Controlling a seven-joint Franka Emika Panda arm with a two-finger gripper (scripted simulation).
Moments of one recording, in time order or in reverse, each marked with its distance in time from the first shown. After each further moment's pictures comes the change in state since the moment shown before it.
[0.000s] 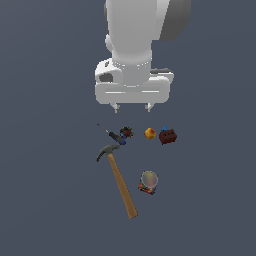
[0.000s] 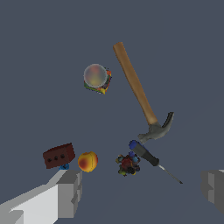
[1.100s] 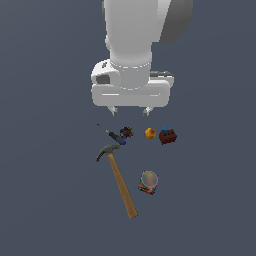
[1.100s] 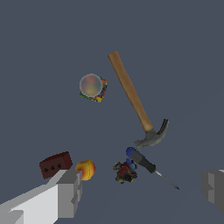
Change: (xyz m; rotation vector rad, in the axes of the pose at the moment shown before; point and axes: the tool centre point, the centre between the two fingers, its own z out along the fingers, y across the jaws) arm 0.019 0.006 -0.004 -0.020 0.018 0.019
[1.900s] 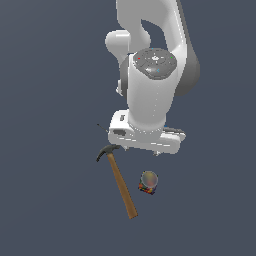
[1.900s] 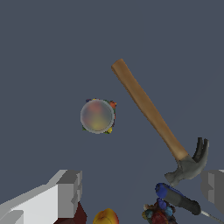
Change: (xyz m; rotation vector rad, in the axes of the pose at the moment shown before) arm 0.075 -0.038 0.098 -0.005 -0.005 0.161
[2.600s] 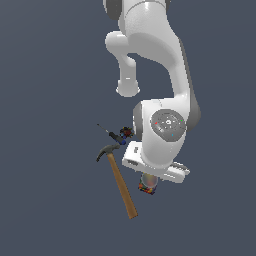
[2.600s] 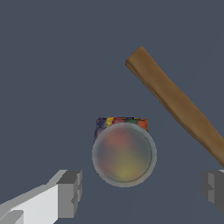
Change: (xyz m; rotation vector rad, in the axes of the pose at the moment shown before) arm 0.034 -0.041 0.100 -0.008 -0.002 0.130
